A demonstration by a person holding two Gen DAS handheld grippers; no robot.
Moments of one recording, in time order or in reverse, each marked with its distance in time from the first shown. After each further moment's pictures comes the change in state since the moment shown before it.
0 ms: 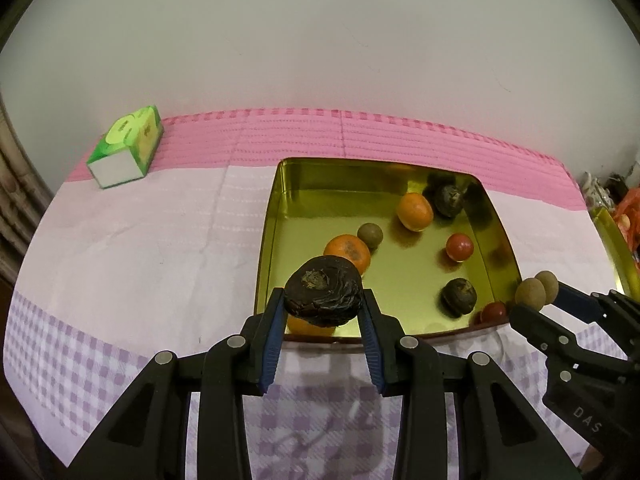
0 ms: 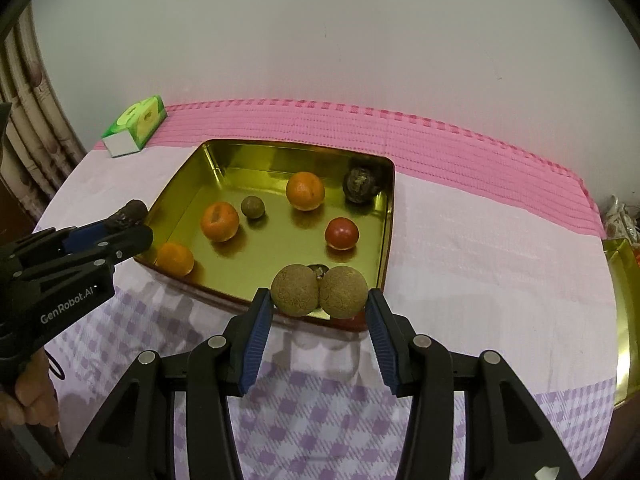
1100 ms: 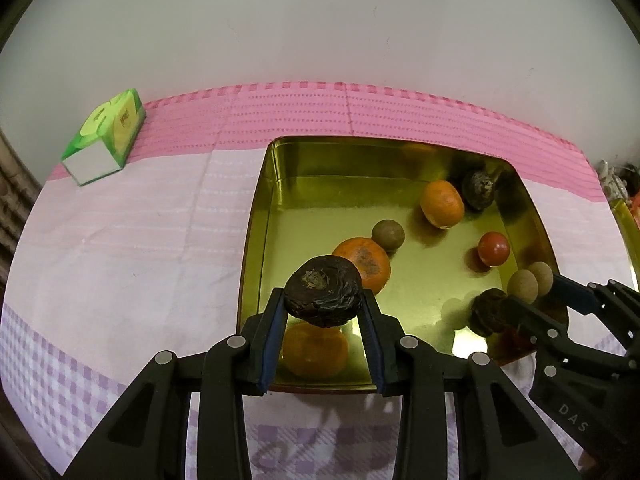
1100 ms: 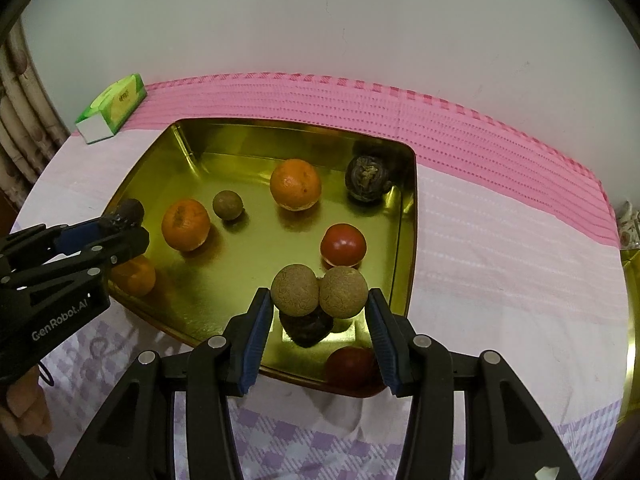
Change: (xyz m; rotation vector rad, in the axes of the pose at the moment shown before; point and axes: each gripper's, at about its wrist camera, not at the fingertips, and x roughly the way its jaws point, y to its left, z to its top) left arm 0.054 0.001 0.015 0.020 0.077 0.013; right arm 0.055 0.001 0.015 -0.011 0.073 -0.031
